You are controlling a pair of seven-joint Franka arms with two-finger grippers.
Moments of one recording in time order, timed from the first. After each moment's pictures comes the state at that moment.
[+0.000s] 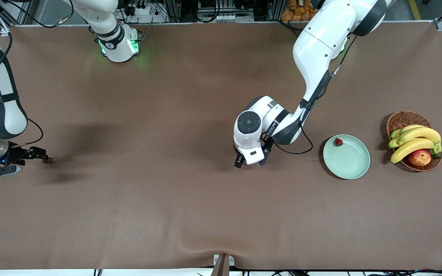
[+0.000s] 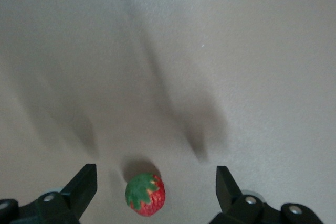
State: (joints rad) left arm -0.51 0.83 -0.21 -1.47 0.20 2.26 -1.94; right arm -0.39 0.51 0.02 -1.83 0.00 2.36 -0.65
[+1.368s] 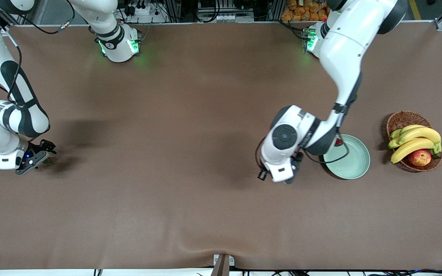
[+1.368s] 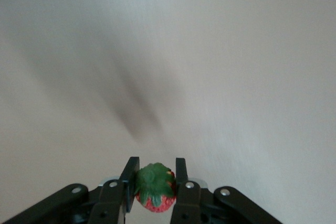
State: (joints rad) left arm -0.31 0.75 -0.23 -1.43 0.20 2.17 -1.63; right arm -0.43 0.61 0.02 -1.91 -0.14 2.56 -1.11
